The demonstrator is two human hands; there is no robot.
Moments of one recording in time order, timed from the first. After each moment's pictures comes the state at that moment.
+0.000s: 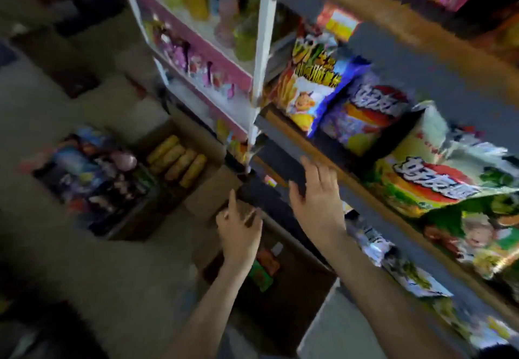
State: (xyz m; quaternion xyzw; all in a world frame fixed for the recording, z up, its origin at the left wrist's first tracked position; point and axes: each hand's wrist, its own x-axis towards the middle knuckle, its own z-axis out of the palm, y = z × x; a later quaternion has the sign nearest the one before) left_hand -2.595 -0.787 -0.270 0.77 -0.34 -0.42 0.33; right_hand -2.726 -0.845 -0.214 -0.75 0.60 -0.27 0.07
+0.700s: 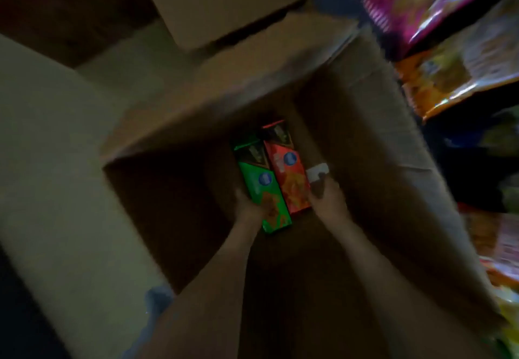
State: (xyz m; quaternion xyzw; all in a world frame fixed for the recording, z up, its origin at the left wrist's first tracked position) left_hand -2.664 -0.677 -0.885 0.77 0.07 -0.59 0.22; right_hand -2.794 -0.764 -0.852 -0.55 0.70 0.13 0.45
